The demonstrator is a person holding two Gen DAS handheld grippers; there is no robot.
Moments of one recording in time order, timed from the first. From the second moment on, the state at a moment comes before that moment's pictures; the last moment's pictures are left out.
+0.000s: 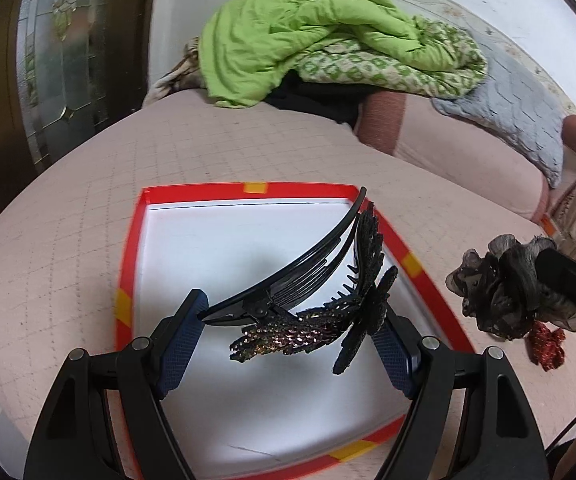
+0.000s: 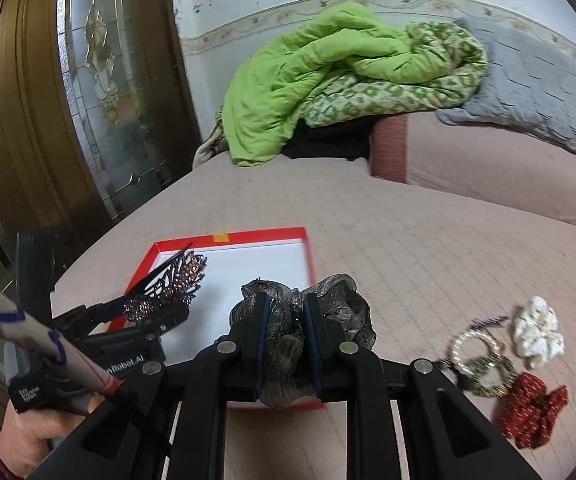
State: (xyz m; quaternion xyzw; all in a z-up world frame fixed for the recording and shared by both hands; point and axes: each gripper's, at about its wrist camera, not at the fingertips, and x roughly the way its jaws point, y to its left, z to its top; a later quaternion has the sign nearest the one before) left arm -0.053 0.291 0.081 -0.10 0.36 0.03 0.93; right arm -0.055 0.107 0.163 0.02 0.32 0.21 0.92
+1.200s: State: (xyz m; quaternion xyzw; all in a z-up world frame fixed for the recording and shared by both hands) left arm 0.038 0.370 0.052 -0.17 0.41 0.12 0.89; right arm 0.089 0.223 0.113 -0.01 0.38 0.24 0.89
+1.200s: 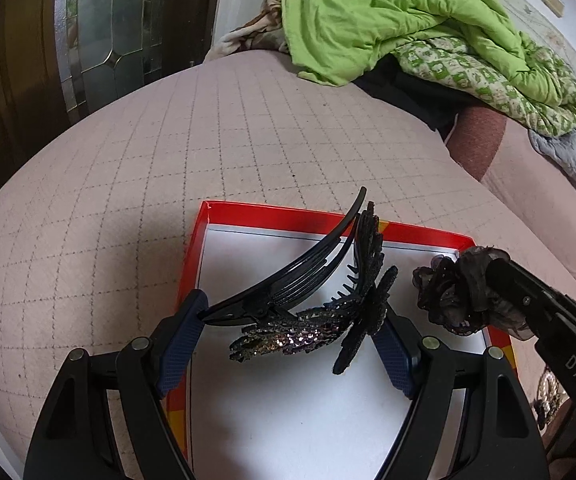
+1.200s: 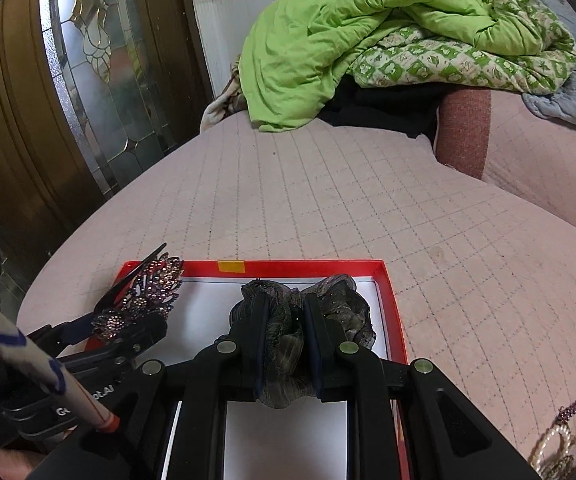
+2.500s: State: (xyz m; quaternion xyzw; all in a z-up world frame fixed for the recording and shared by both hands) left arm 0.040 0.370 0.056 -0.18 0.41 0.12 0.89; right arm 0.101 0.213 0.099 0.01 0.41 0.23 0.88
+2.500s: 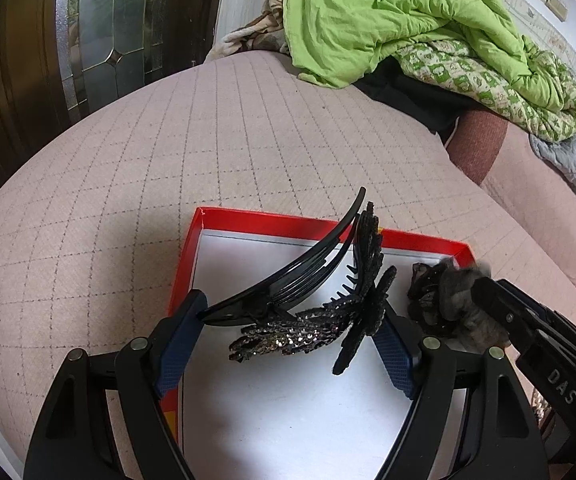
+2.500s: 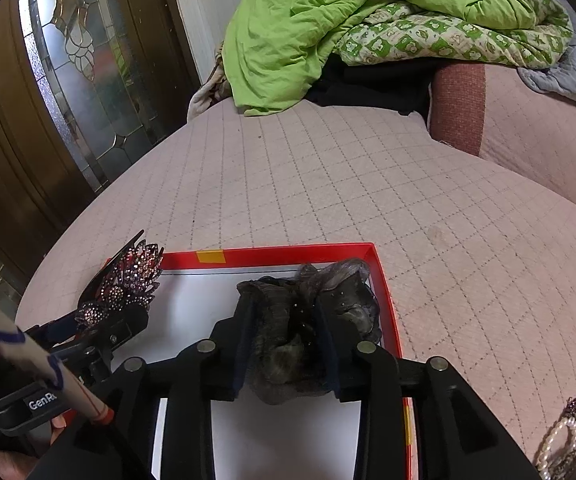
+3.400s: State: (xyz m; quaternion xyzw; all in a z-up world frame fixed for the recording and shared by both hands) left arm -0.029 0.262 0.111 -0.14 0.33 0.02 0.93; right arm -0.020 0.085 0.147 0.06 0.37 0.19 0.91
